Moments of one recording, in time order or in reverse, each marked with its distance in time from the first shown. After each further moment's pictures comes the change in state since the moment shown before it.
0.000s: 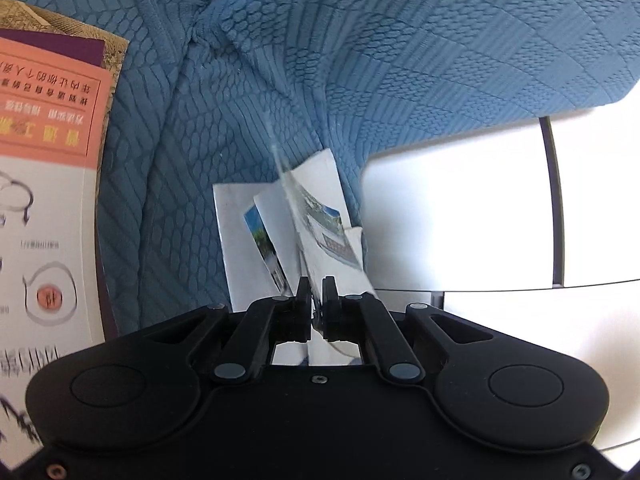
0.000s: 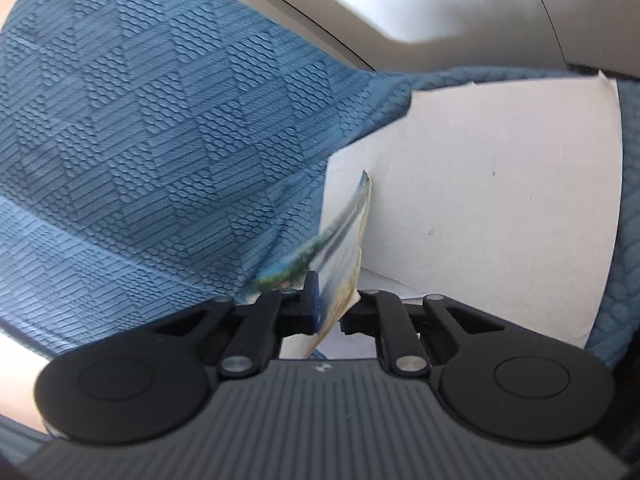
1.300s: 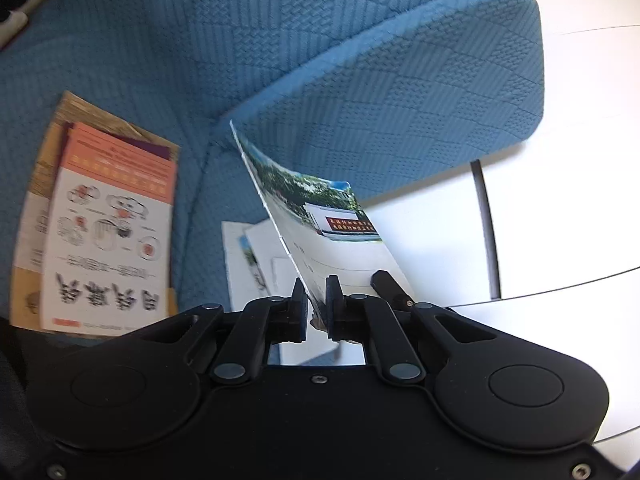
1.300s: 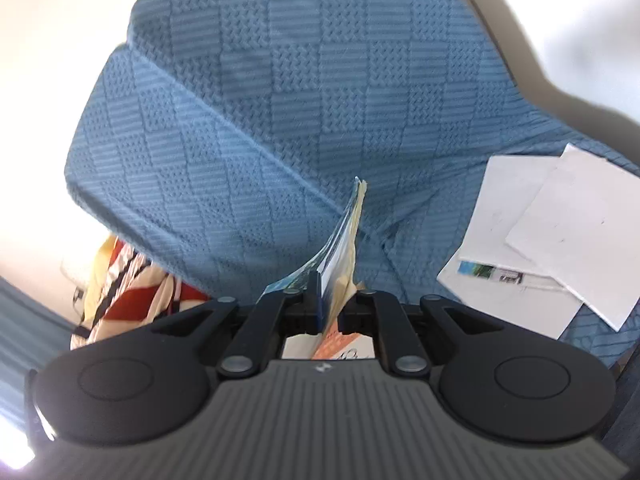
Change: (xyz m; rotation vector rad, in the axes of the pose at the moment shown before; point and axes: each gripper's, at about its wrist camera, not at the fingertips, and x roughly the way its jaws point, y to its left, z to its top) left arm -0.234 -0.064 -0.054 0.043 -0.227 0.086; right arm -0.076 0.160 -0.035 -0.324 0.195 0.132
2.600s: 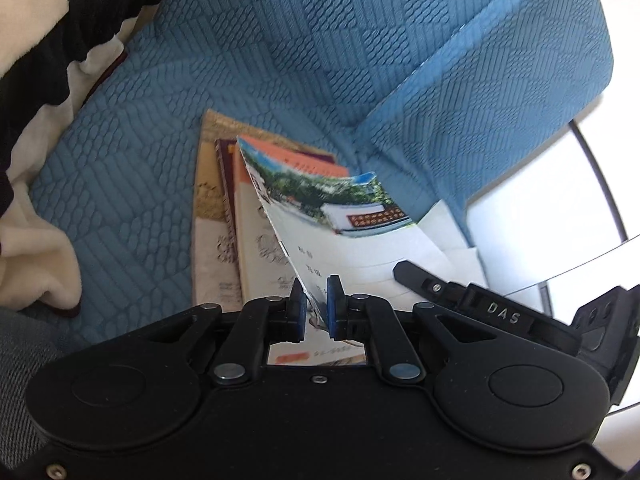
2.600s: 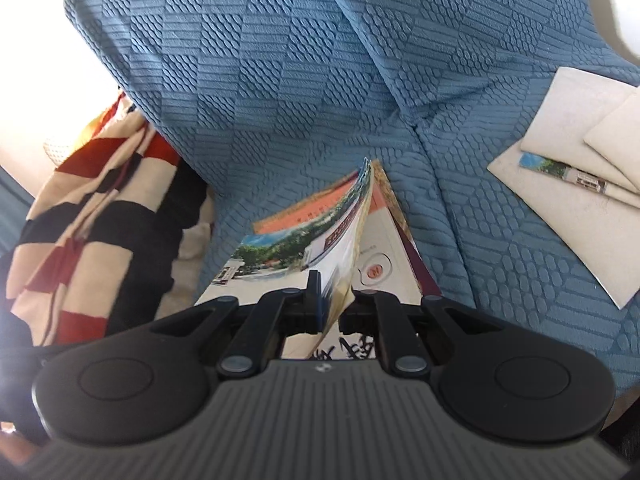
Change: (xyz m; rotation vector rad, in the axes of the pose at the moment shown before) left arm -0.002 0.136 -0.018 0.239 -0.073 0.252; right arm 0.110 0.004 -0.127 -0.258 0.150 -0.045
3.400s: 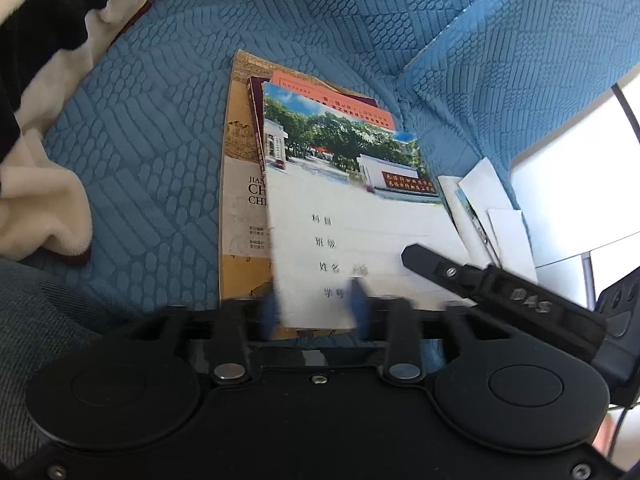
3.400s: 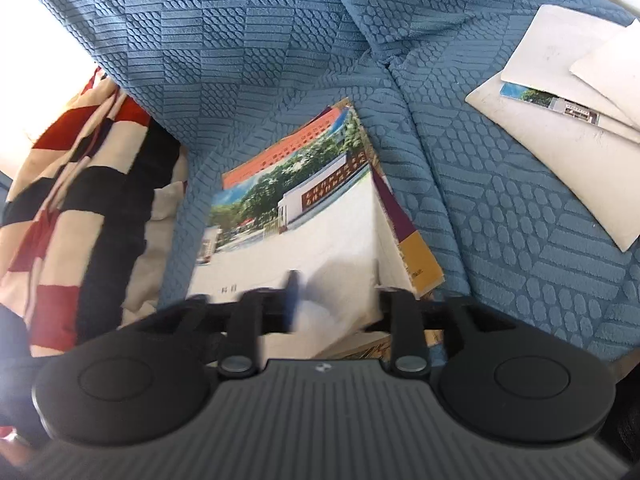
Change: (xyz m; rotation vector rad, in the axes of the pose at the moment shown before) left arm 0.023 0.000 -0.009 0.025 0.168 0.099; right arm 0.012 -0.016 -0.015 0.064 0.131 0.001
